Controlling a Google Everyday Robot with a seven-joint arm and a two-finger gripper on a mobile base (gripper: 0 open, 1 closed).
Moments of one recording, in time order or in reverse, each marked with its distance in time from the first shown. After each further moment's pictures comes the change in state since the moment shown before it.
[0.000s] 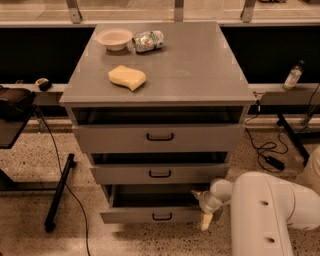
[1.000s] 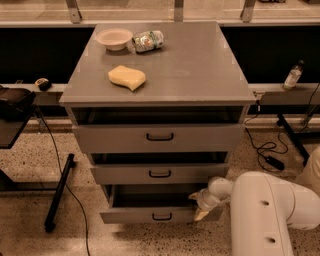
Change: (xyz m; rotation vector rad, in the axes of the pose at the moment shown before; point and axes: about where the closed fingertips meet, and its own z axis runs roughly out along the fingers) arm -0.008 -0.014 -0.003 0.027 -0.015 -0.006
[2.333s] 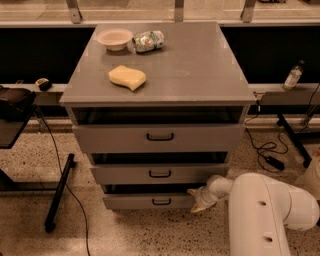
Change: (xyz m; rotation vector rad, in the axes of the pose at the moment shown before) arm 0.000 -0.017 0.010 0.031 -0.006 0.003
